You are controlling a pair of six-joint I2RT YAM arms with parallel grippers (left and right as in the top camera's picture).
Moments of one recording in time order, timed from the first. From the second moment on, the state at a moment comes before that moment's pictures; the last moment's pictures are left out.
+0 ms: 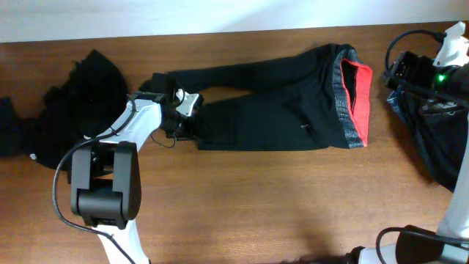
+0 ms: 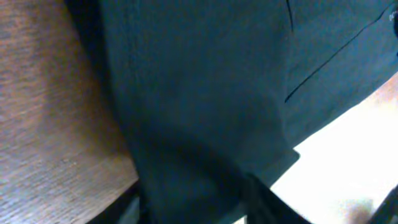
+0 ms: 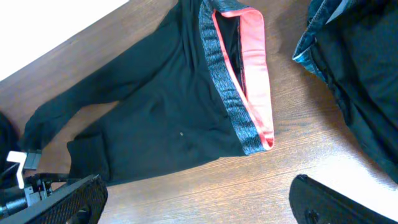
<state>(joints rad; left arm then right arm) -0.15 2.07 1.40 -0.74 0.55 0.04 -0.35 1.61 1.98 -1.41 -0.30 0.13</state>
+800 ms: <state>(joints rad) 0.01 2.00 1.41 -0.87 0.46 0.04 -0.35 1.61 1.98 -1.40 -0.30 0.13</state>
